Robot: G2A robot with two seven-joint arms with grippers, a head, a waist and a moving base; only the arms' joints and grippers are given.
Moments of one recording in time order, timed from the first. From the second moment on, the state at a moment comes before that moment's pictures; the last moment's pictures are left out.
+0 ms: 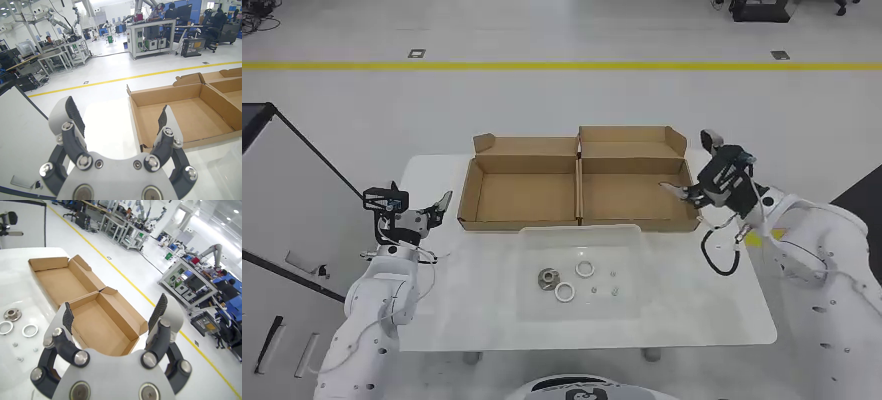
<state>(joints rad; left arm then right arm) 1.73 -1.15 -1.60 -1.80 1.33 0.00 0.00 -1.48 -1.09 1.68 -2.00 -1.19 -0.78 0.42</state>
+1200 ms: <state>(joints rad) 1.73 -1.15 -1.60 -1.80 1.33 0.00 0.00 -0.85 -0.86 0.94 -1.88 -0.85 -1.01 0.81</state>
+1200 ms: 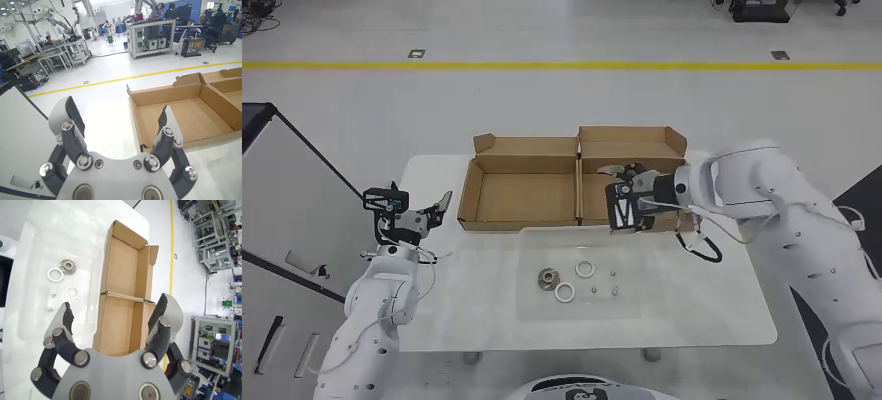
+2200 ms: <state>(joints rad) 1.73 -1.15 -1.60 -1.80 1.33 0.00 0.00 -0.26 -0.79 0.17 -1.75 -0.59 -1.01 0.81</state>
